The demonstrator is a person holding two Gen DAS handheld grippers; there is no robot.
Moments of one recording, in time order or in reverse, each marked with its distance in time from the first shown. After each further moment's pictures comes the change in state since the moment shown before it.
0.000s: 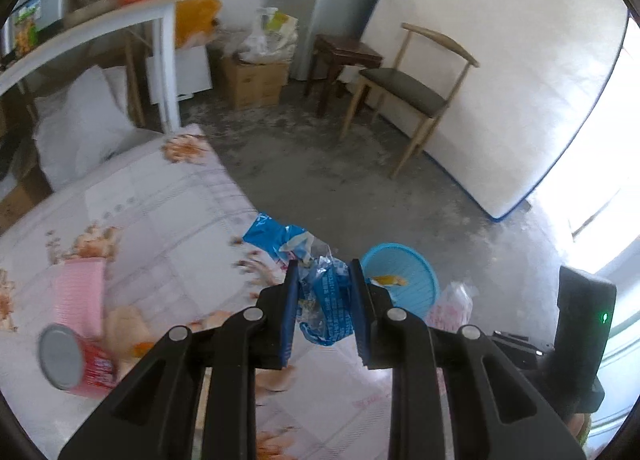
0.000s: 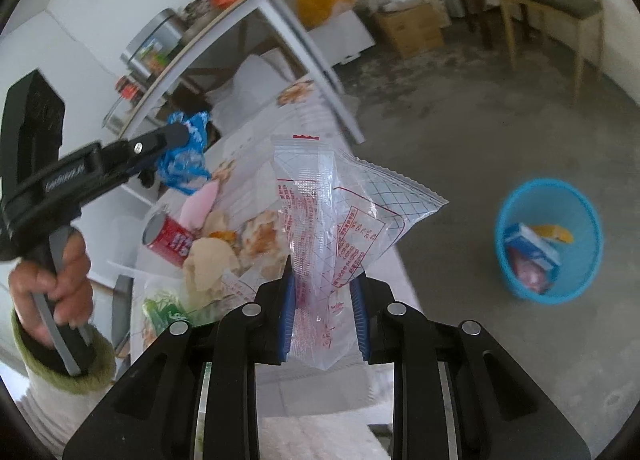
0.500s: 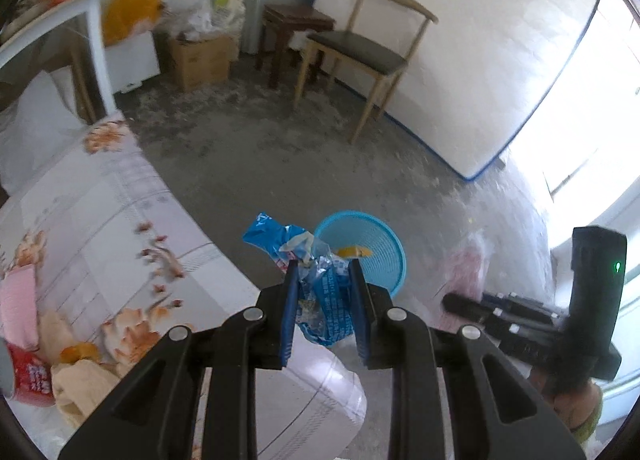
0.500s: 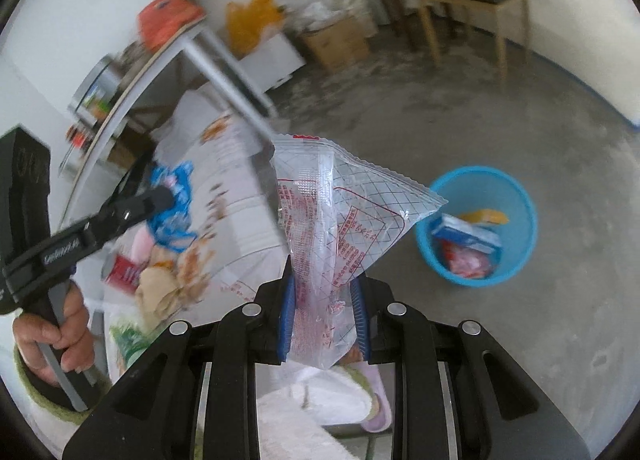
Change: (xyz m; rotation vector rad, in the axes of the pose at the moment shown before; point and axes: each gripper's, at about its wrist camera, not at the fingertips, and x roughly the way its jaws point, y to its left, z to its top) left arm 0.066 -0.067 -0.006 0.100 0.125 -0.095; right arm -0.036 -0.080 -0.008 0.184 -0.086 -0.164
